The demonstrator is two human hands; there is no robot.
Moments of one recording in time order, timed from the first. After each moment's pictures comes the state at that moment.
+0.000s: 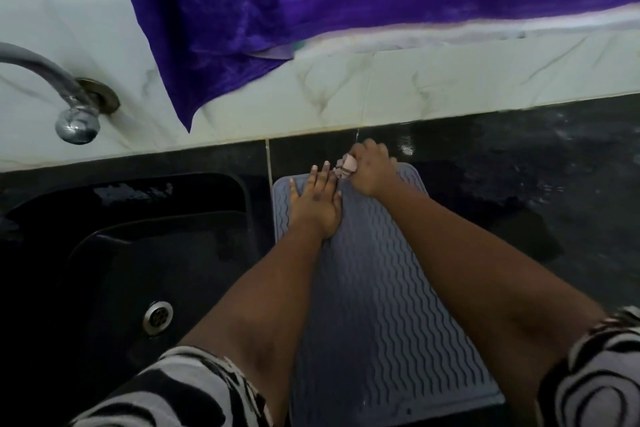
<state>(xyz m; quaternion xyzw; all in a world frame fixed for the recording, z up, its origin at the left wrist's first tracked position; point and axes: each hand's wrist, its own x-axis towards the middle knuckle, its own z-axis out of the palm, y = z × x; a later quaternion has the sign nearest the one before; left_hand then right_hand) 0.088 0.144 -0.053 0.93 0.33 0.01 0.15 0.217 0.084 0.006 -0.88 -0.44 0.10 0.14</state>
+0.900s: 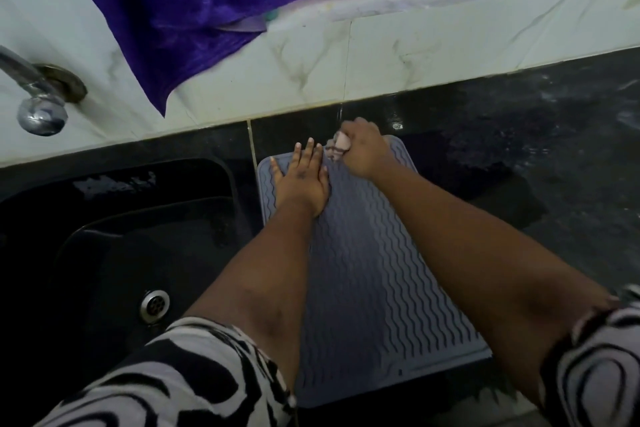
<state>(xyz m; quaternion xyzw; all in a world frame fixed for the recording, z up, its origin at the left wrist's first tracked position) 0.086 0.140 -0.046 0.93 0.35 0.02 0.13 0.211 0.058 0.015 -0.86 -0.45 0.11 0.21</state>
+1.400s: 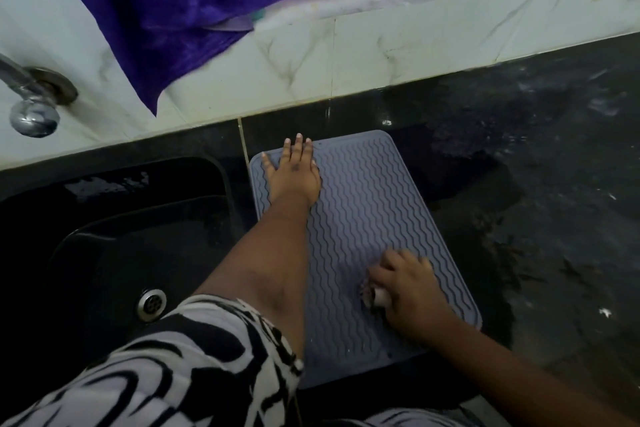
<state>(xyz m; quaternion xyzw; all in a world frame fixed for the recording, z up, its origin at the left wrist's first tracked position) 0.084 0.132 -0.036 0.94 0.34 -0.01 0.08 0.074 -0.148 -0.010 -0.85 -0.50 0.15 0.09</state>
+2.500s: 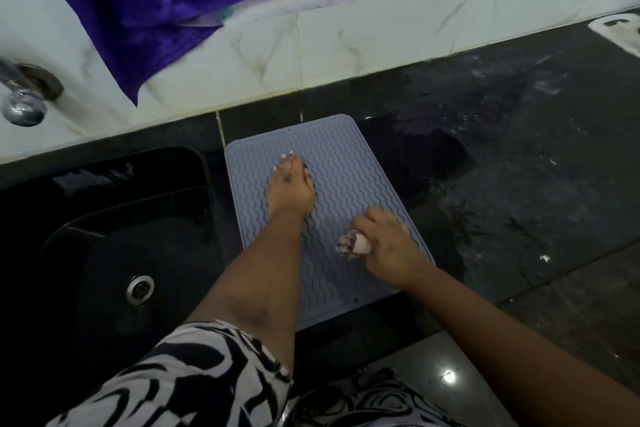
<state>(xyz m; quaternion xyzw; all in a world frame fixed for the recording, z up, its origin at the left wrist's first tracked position) 0.056 0.047 -0.043 0.89 0.38 0.10 0.22 0.078 -0.171 0.013 -0.83 -0.49 0.15 0.21</state>
